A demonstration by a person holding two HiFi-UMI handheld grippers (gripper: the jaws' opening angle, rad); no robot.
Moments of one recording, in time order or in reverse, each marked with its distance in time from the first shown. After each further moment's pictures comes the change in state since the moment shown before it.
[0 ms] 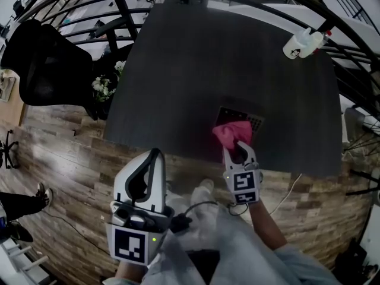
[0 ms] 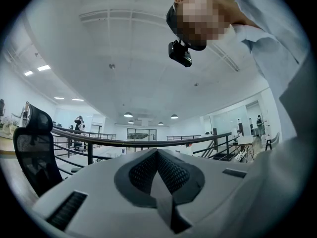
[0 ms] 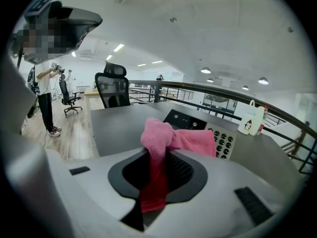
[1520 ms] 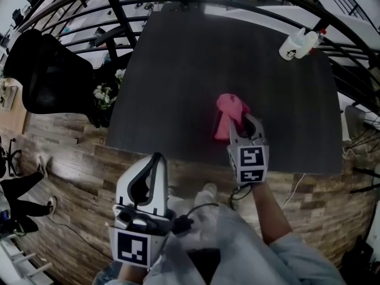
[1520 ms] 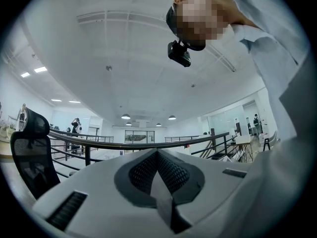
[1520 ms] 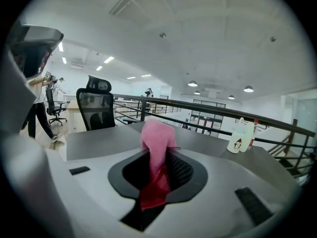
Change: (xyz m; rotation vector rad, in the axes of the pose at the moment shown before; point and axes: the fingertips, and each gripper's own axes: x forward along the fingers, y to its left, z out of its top) left arm -0.003 -0.005 0.010 0.022 -0.019 -0.026; right arm 0.016 -0.057 0.099 0.048 -0.163 -0.131
